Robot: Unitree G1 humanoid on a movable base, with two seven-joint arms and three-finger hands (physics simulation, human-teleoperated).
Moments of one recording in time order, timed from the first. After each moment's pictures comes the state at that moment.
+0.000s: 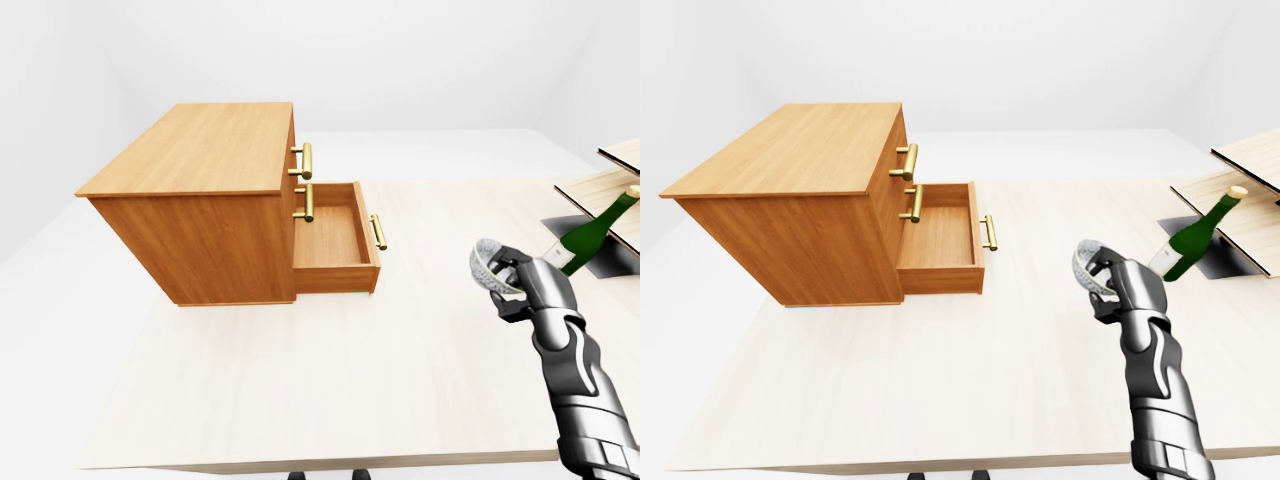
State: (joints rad) left arm -0.21 0.64 0.82 -0.86 -0.90 0.09 0.24; right arm -0.19 -0.47 -0.32 0.36 -0.67 -0.09 -0.02
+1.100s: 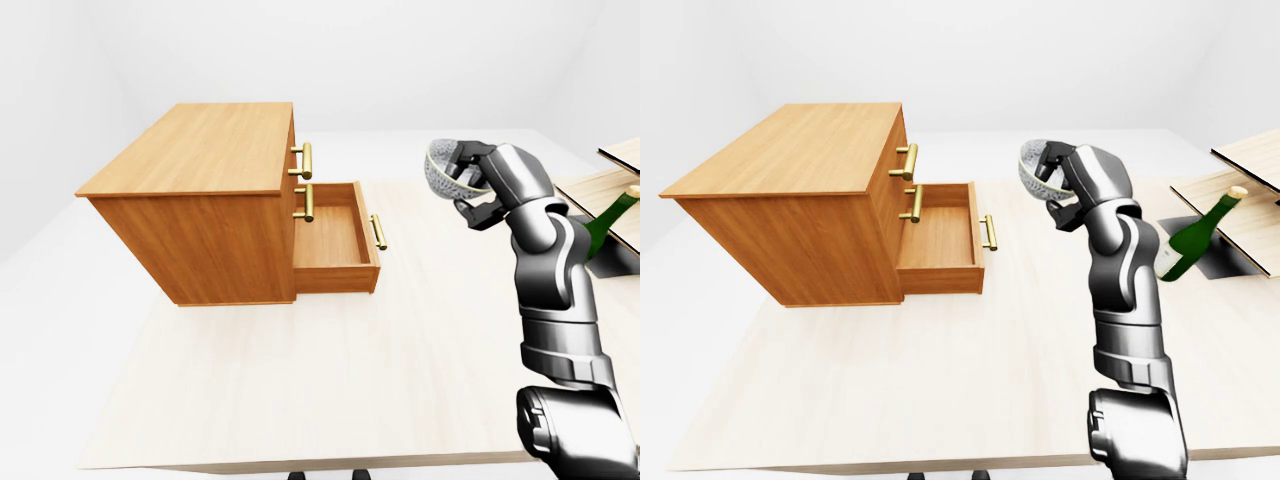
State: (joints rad) left arm -0.21 0.65 0.83 -0.85 -0.90 0.09 0.24; right arm -0.63 -0.44 -0.19 0.08 -0.79 0.09 0.33
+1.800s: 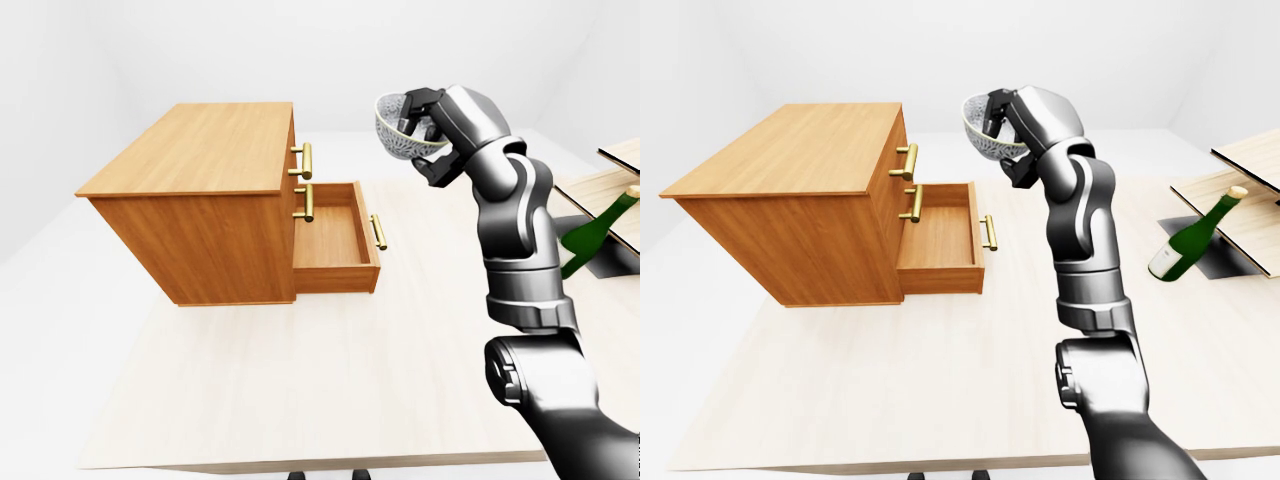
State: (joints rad) left arm -0.21 0.65 0.84 -0.85 -0.91 0.09 0.24; right arm -0.94 -0.35 -0.08 0.20 -0.87 0.09 0.40
